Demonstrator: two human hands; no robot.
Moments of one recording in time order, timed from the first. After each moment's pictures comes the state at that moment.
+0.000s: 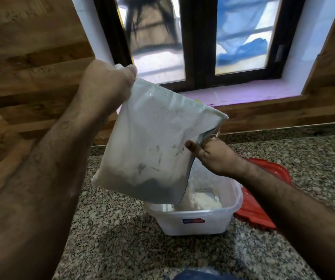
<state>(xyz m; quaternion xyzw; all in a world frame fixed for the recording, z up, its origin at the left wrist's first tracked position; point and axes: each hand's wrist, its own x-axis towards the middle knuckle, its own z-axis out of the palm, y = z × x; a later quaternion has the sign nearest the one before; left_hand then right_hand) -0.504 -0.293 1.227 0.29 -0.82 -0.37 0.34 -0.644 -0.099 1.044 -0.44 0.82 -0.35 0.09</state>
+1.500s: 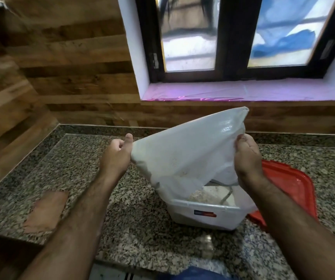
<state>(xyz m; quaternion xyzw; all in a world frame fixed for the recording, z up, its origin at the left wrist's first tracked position) -0.425 -0.361 1.010 0.47 -0.76 -0.37 0.26 -0.633 -0.113 0.993 -0.08 0.66 -0.74 0.13</state>
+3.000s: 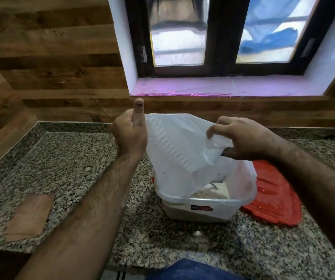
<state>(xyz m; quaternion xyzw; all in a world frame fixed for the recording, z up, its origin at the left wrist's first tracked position) -0.495 -0.336 1.039 0.28 -0.69 -0.40 0.54 -0.665 -0.093 1.074 -0.62 0.78 -0.03 -0.05</state>
